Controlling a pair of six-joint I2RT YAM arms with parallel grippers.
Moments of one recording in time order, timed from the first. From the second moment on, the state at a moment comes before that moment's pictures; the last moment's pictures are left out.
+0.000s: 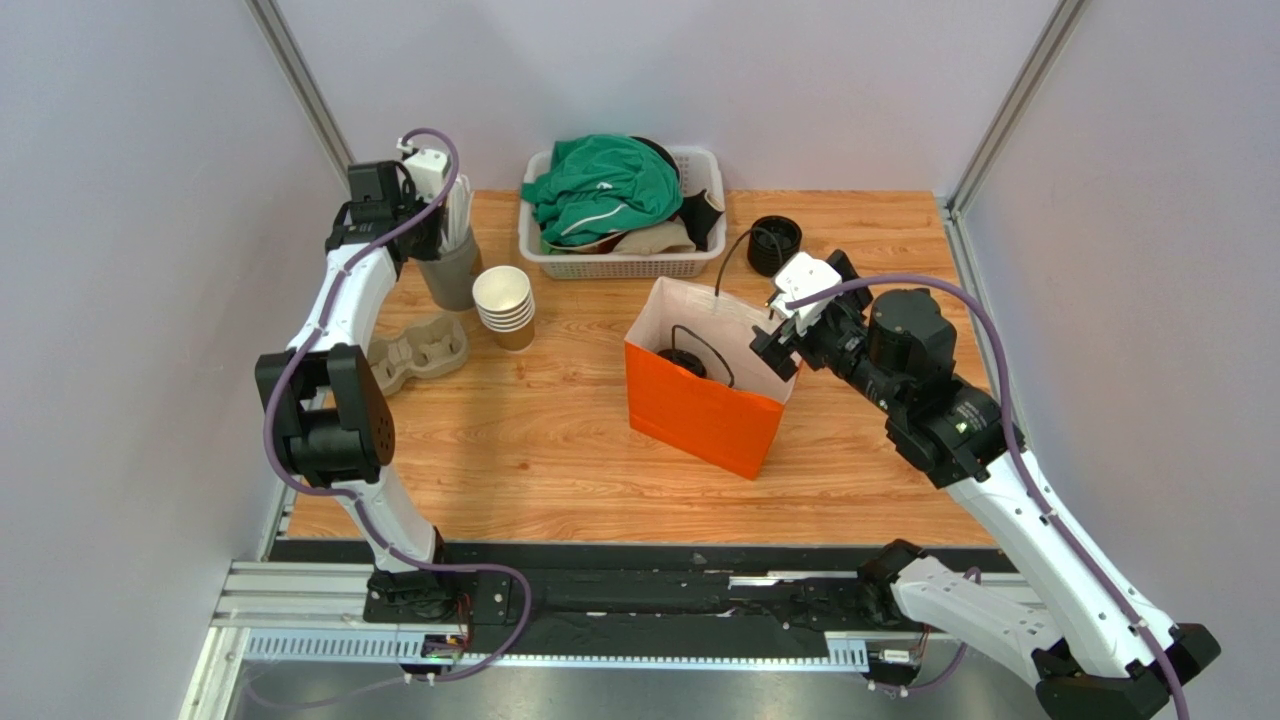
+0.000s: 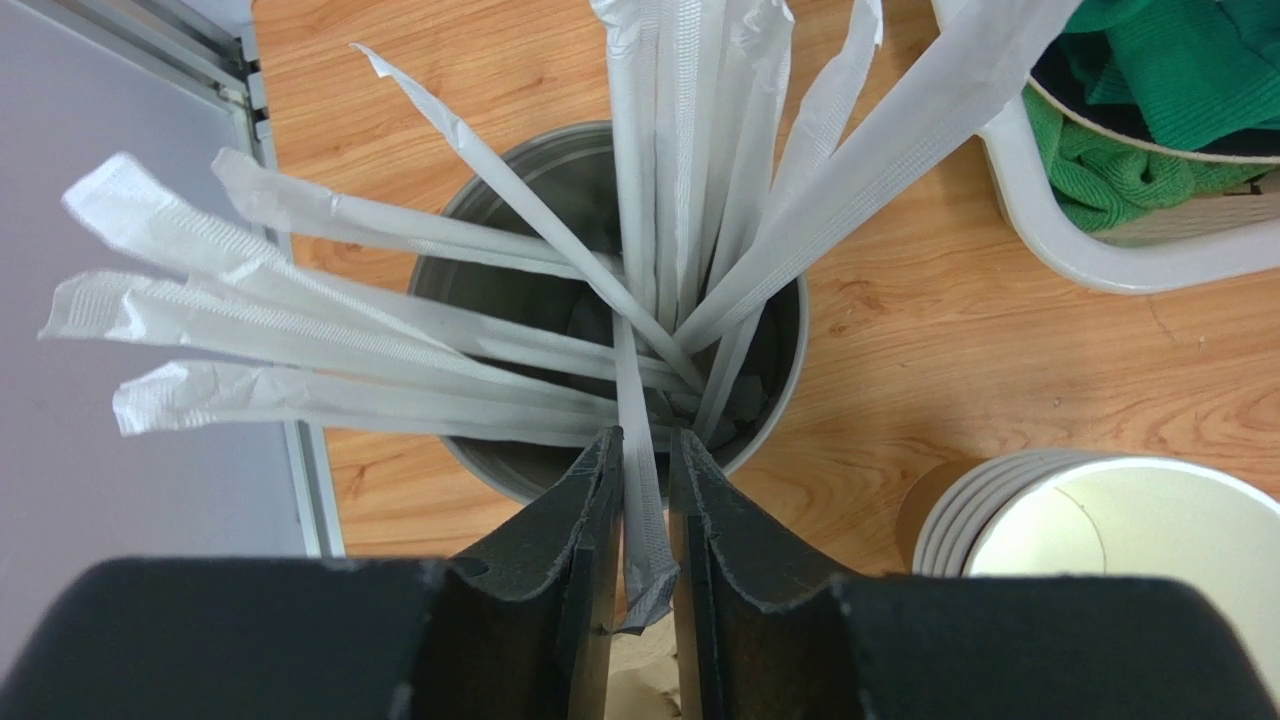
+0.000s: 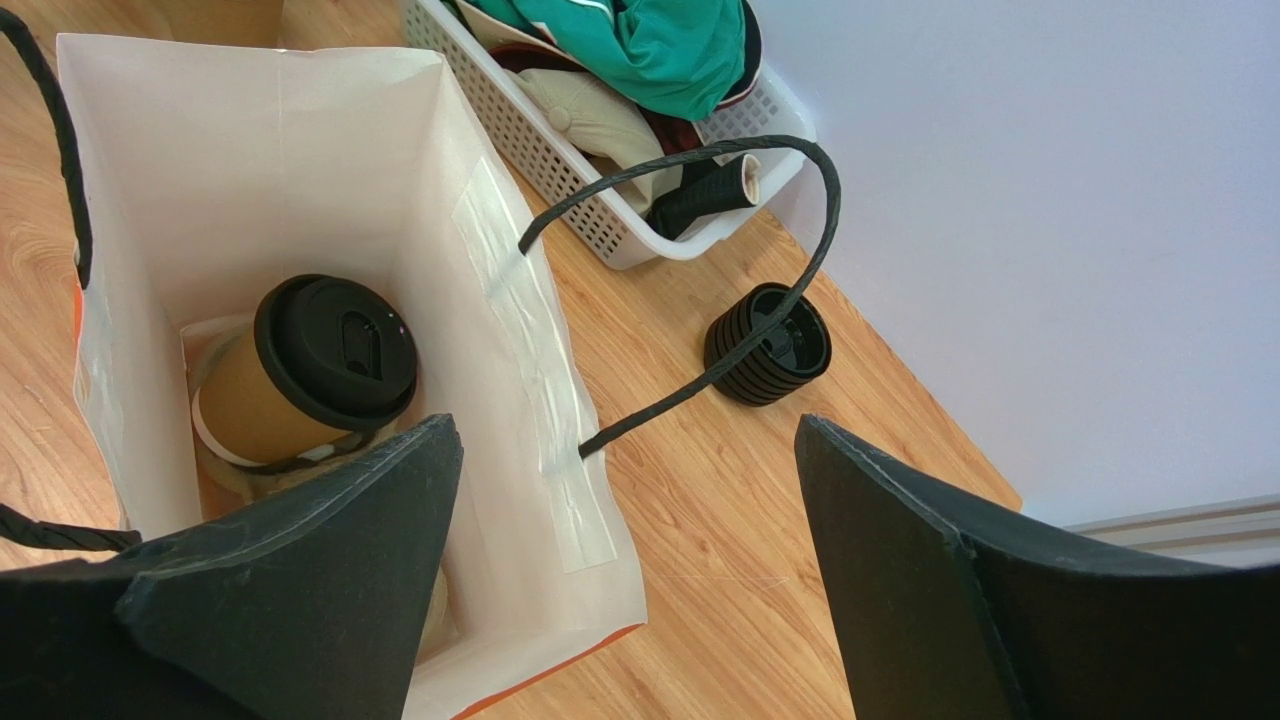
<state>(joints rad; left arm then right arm) 0.11 1.78 1.53 -0.38 0.18 0.32 0.58 0.88 1.07 -0.40 -0.02 -0.48</state>
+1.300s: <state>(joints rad) 0.11 1.67 1.55 -0.46 0.16 0.32 0.58 0.90 1.06 -0.40 -0.02 -0.48</state>
